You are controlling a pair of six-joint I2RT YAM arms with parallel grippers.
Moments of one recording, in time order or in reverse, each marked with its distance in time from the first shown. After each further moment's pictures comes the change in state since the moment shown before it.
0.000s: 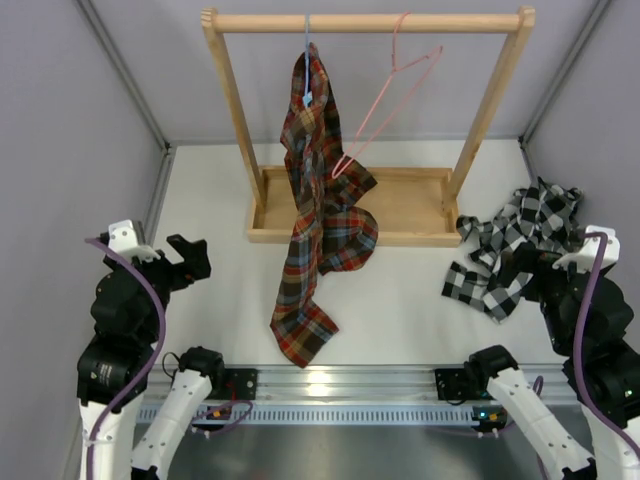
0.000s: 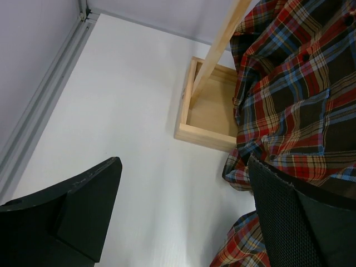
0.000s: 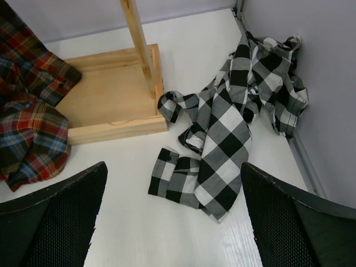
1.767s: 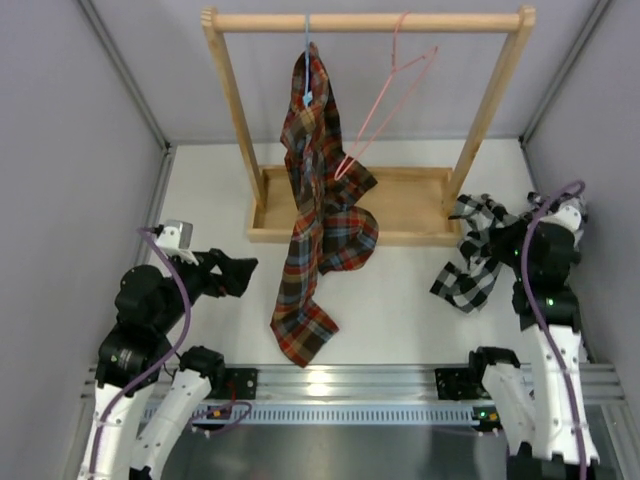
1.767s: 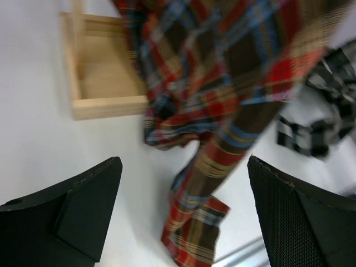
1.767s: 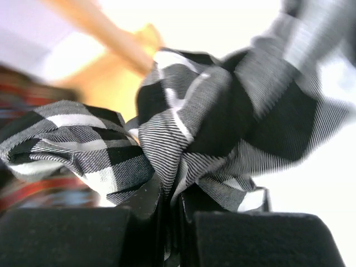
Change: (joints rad) left arm -0.071 -0.051 -0.206 0.139 0.381 -0.026; right arm -0.438 0.307 -0.403 0.541 -0.394 0.283
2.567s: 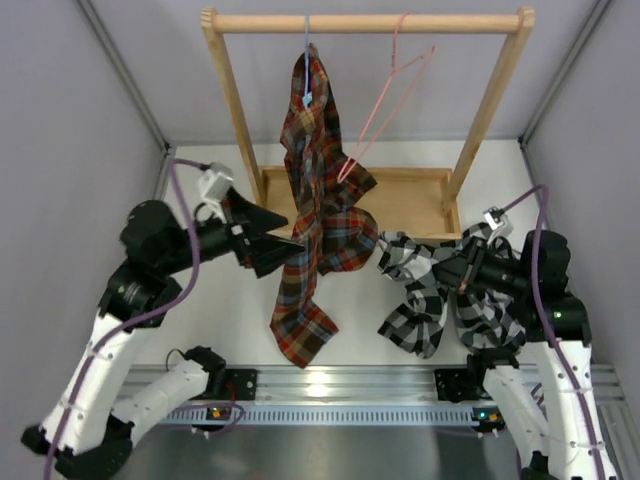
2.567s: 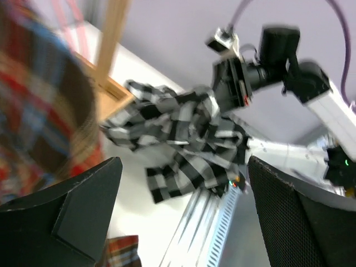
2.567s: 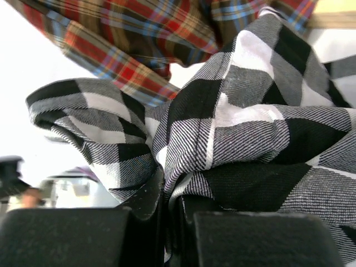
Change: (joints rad) left arm -0.130 0.401 0.340 0.277 0.581 -0.082; right arm 0.121 -0.134 0.103 -0.282 -0.895 0.085
